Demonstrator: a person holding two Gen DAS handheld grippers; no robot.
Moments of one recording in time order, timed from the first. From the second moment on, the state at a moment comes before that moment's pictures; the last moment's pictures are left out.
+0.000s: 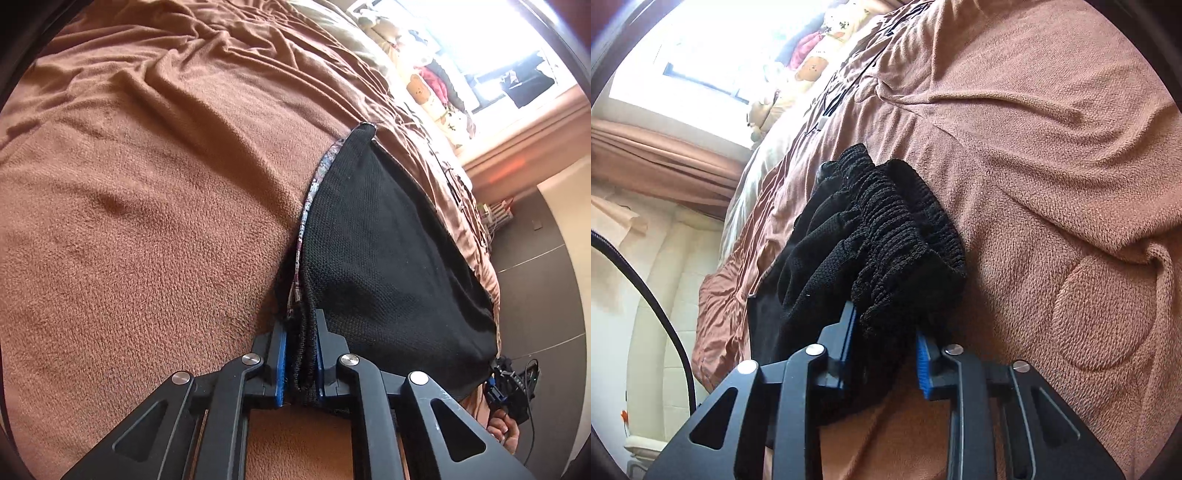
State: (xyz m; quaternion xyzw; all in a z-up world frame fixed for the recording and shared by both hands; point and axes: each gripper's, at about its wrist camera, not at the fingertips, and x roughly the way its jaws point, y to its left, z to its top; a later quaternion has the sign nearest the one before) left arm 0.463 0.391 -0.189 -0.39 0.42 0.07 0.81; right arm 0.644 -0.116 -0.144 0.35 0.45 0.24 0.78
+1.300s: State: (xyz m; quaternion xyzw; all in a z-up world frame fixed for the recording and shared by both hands) left arm 0.301 0.352 -0.135 -0.44 0.37 0.07 0.82; right arm 0.559 -0.149 -0.076 0.27 0.46 0.30 0.79
